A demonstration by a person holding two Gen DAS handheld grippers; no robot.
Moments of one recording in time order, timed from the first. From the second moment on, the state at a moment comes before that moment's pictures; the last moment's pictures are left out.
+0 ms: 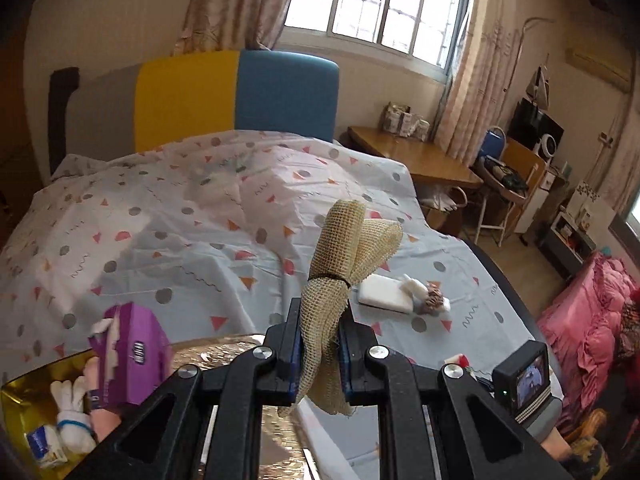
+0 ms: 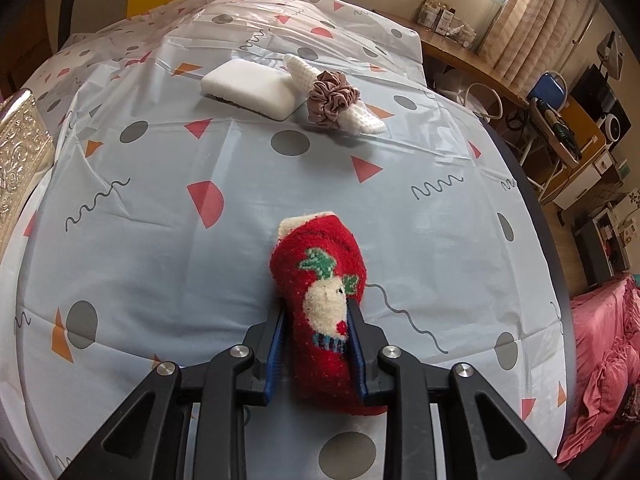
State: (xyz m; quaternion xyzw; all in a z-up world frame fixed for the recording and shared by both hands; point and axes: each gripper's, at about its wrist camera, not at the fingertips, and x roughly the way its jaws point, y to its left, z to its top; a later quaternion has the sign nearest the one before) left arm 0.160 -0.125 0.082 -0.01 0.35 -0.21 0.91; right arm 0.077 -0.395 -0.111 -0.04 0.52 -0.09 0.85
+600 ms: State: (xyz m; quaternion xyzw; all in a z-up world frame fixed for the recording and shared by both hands) left arm 0.097 0.108 0.041 -0.08 0.35 -0.03 0.93; right arm 0.073 -0.380 -0.114 -0.09 0.51 -0.11 0.85
